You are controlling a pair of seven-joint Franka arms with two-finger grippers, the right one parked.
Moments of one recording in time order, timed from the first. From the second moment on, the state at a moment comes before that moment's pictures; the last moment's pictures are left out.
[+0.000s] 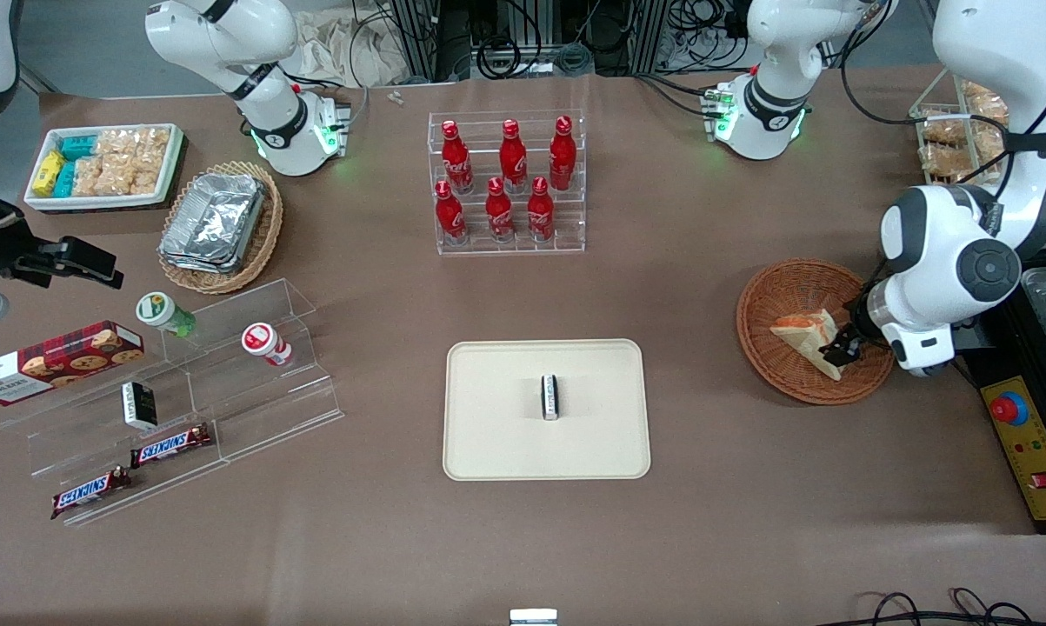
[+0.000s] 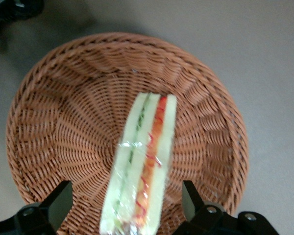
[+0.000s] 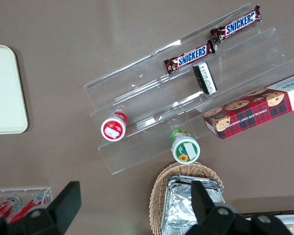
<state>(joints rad) 0.26 0.22 -0.22 -2.17 0.09 2.26 -1.05</state>
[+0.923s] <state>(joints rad) 0.27 0.22 -0.25 -2.21 0.09 2.31 -1.07</state>
